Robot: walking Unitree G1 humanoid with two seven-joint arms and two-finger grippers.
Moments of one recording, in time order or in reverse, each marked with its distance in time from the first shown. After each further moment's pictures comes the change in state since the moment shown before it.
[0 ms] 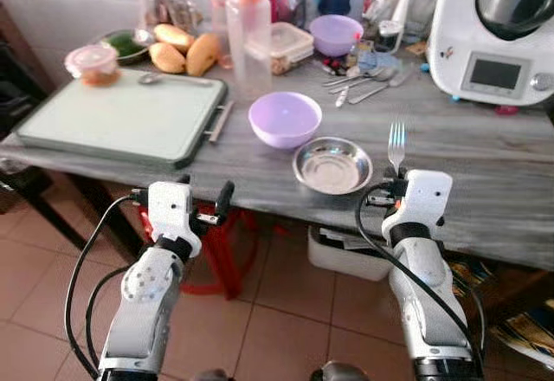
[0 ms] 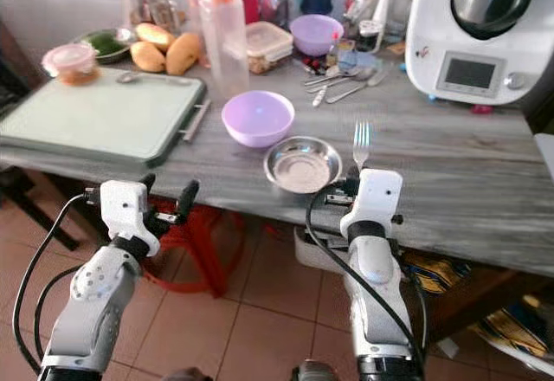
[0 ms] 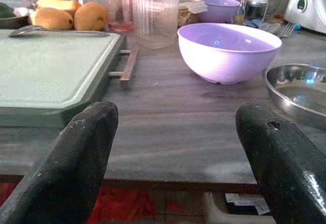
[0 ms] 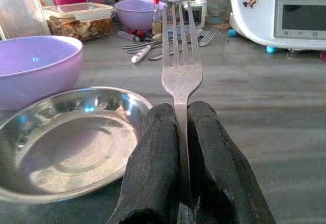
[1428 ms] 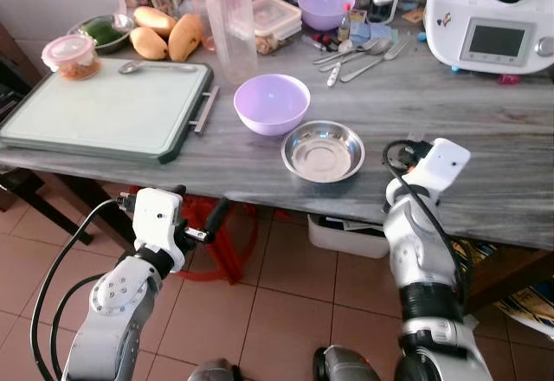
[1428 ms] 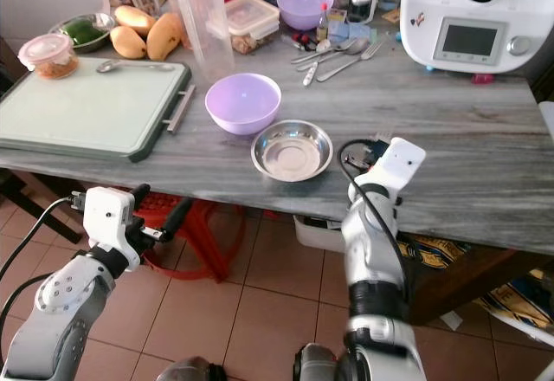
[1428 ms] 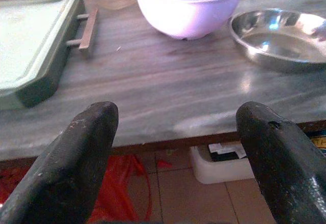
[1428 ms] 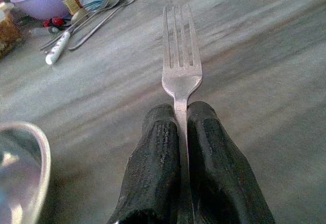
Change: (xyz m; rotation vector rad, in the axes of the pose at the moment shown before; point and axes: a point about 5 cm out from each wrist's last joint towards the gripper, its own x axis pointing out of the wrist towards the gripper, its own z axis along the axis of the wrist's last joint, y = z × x) left arm -0.025 0.008 0.013 0.052 0.082 -0.120; right arm 0.067 -0.008 0.005 0.343 0.078 -0.200
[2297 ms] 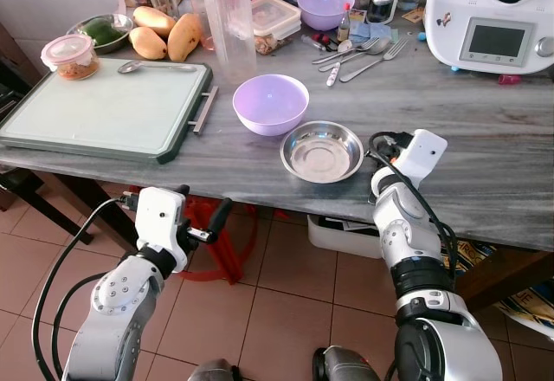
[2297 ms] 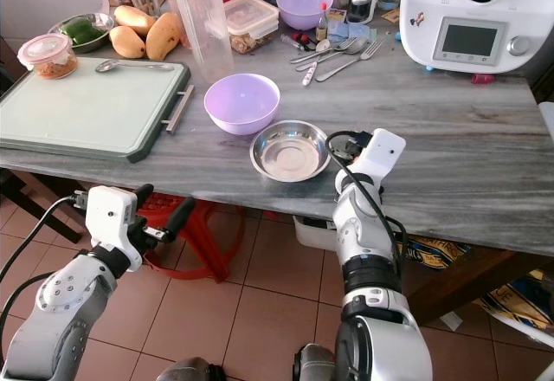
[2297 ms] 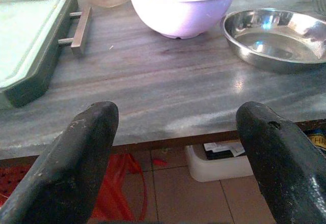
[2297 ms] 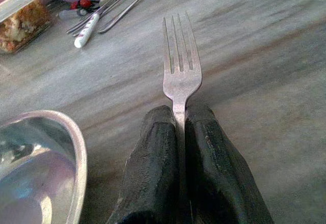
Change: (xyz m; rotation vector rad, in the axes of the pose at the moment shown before) left arm 0.001 -0.003 0.001 -0.010 0.012 -0.016; right arm 0.014 0.017 -0.014 -0.013 0.071 0.114
